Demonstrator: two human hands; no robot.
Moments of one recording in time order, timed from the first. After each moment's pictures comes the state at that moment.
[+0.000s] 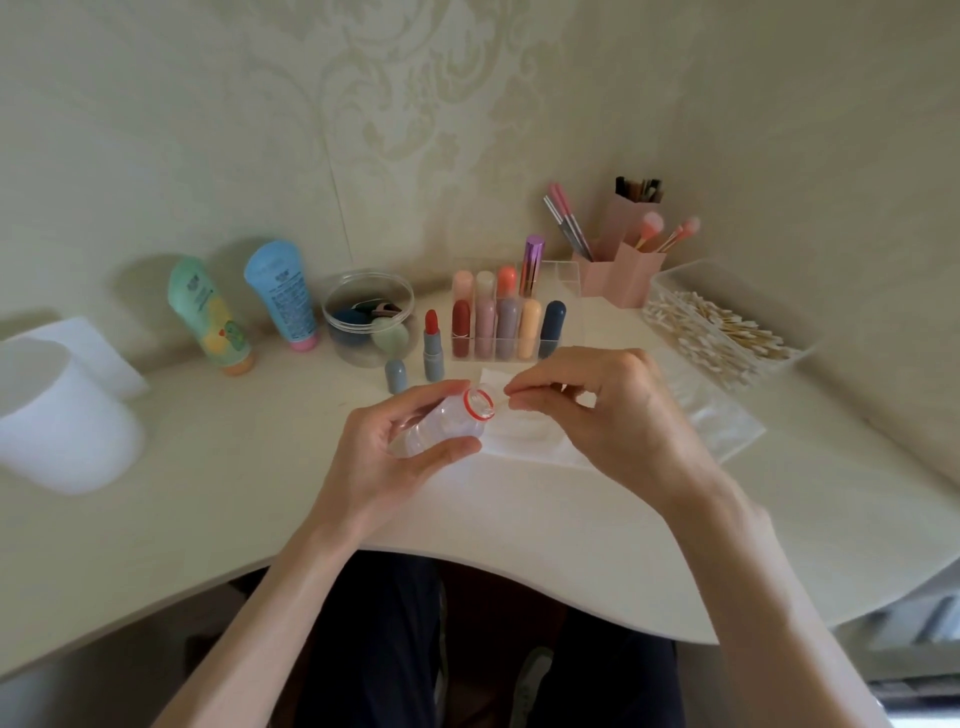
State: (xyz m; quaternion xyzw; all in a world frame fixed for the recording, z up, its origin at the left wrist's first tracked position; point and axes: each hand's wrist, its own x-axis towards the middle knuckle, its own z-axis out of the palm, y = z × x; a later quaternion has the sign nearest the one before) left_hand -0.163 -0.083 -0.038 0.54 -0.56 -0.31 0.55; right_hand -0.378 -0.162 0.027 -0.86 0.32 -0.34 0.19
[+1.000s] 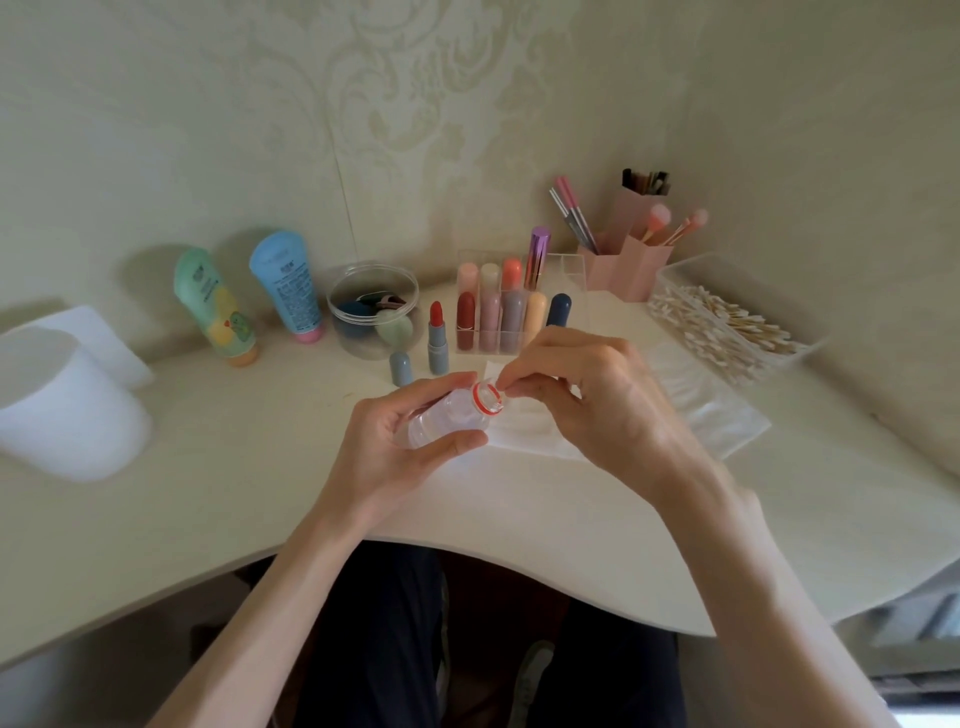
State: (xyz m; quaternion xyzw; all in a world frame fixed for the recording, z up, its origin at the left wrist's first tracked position) left_hand -0.164 -0.085 -0.041 0.54 -0.55 -0.31 0.55; right_hand -0.370 -0.166 0.027 -0.89 0.29 -0.32 0.16
